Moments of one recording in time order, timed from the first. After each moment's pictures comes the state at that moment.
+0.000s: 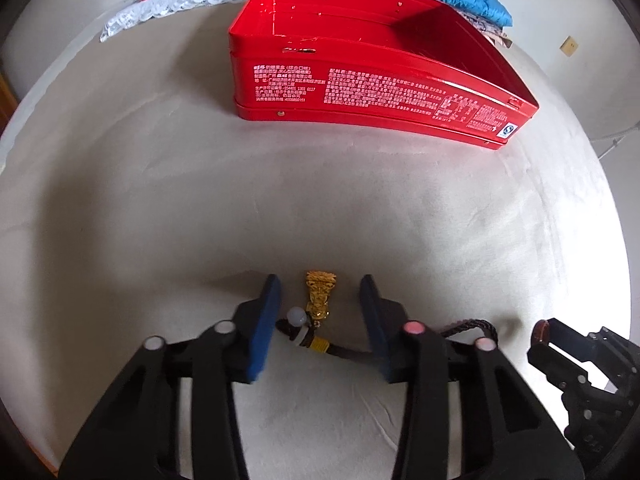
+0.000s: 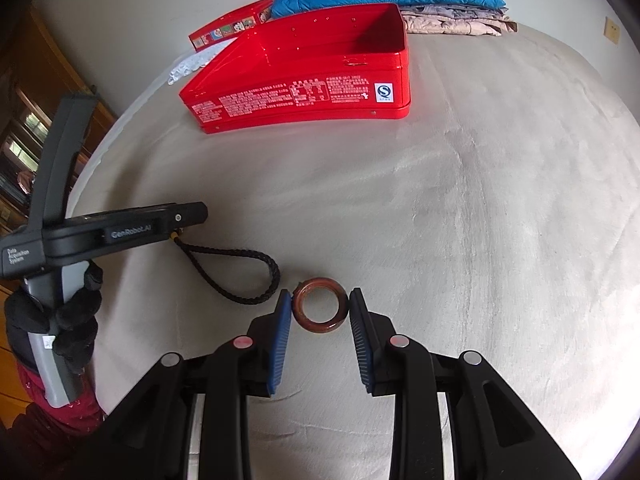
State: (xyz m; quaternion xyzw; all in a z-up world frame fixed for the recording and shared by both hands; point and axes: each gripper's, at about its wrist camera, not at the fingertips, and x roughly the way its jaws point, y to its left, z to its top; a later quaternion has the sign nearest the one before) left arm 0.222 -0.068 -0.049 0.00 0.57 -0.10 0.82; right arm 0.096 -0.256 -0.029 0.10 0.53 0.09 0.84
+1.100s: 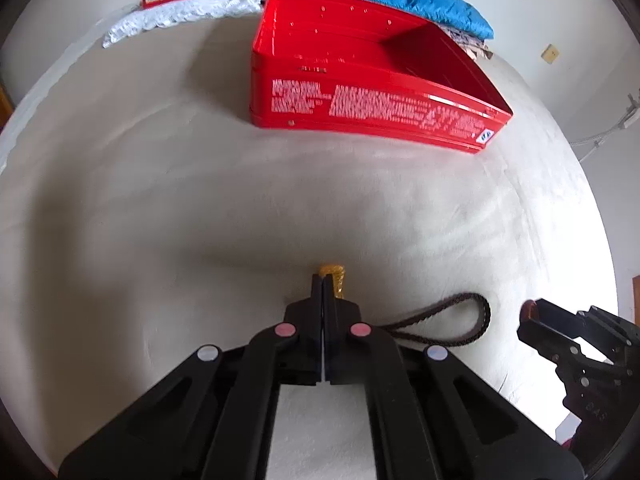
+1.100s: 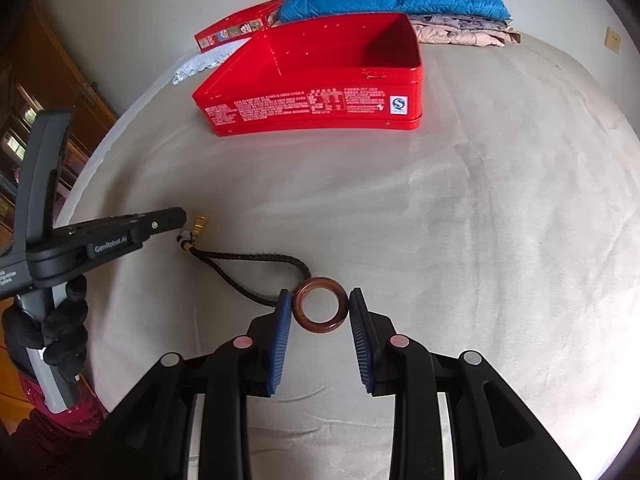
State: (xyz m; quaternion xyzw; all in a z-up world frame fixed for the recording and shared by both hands) left arm 0.197 -0.039 -0.036 -0.02 0.55 -0.14 0.82; right arm 0.099 -0.241 -0.019 0.09 0.53 0.09 0.84
